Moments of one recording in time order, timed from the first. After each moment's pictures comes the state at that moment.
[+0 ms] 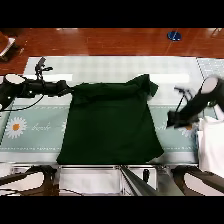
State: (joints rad) left arm 0.10 -1.38 0.97 0.68 -0.96 -1.10; right arm -0.04 -1.20 0.86 -1.33 1.57 1.51
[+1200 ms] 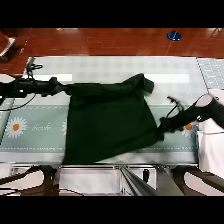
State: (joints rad) left arm 0.22 -1.36 0.99 0.65 -1.00 -1.14; right arm -0.13 -1.22 0.73 -1.05 1.37 1.30
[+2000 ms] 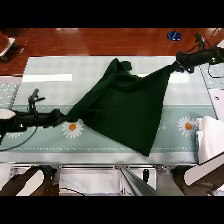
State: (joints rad) left arm 0.23 -0.97 0.46 0.69 -1.09 -1.15; right arm -0.23 -1.90 1.87 -0.88 1.36 1.44
